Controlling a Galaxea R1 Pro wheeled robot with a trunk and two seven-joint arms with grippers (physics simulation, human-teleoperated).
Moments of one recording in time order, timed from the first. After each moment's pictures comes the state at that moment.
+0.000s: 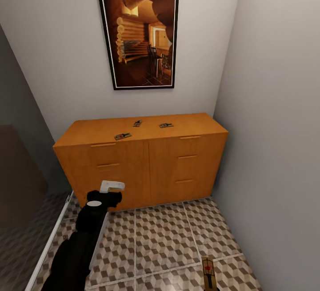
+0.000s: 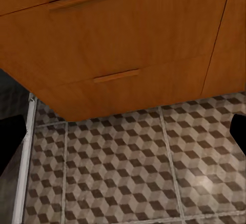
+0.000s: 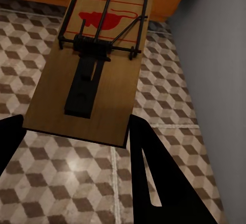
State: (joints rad) left arm -0.37 -0.13 -0.06 -1.55 -0.26 0.86 0.12; right arm -0.29 0.06 0.12 -0.02 0.29 -0.76 -0.43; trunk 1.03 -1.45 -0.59
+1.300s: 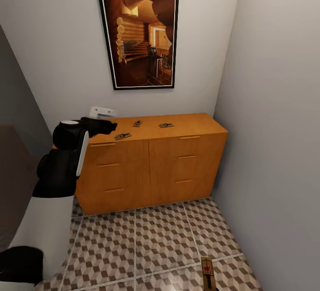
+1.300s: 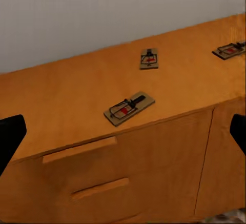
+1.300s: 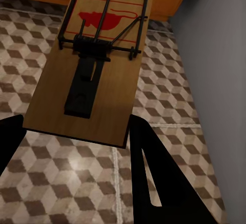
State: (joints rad) left arm -0.98 0.01 -0.06 -1.51 -0.23 1.02 -0.19; right arm -0.29 0.07 0.12 -0.02 0.29 -0.76 -0.43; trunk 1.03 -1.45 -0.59
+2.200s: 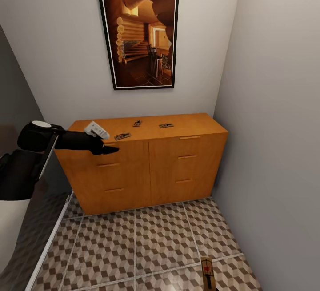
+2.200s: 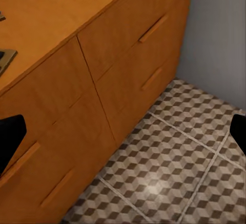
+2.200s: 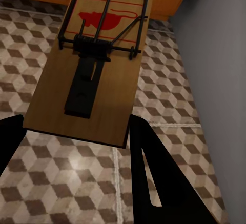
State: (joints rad) left arm -0.98 0.36 -0.18 -1.51 -0.24 1.01 -1.10; right arm -0.29 0.07 0.12 -0.02 0.29 -0.76 -0.43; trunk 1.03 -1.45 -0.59
